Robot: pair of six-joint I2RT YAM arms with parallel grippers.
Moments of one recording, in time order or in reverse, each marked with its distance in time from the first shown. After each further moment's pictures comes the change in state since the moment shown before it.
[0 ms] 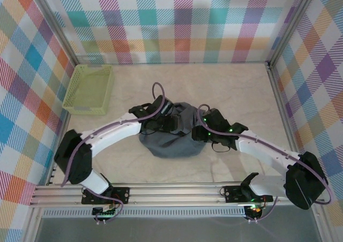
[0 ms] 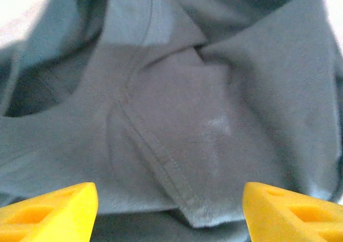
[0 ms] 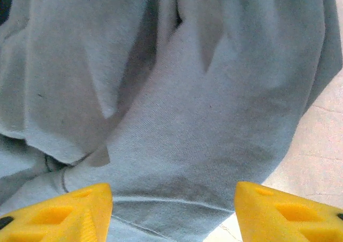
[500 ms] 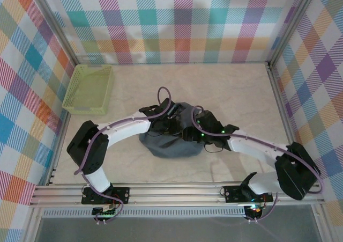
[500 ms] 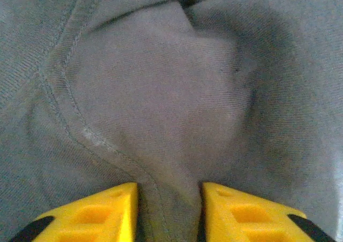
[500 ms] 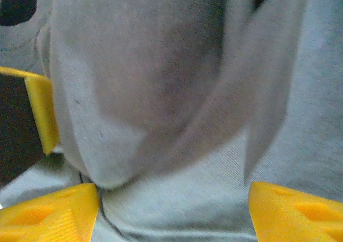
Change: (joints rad) left arm -0.002 0.124 0.000 0.083 0.112 -0.097; right arm 0.050 0.134 0.002 0.176 -0.069 0.081
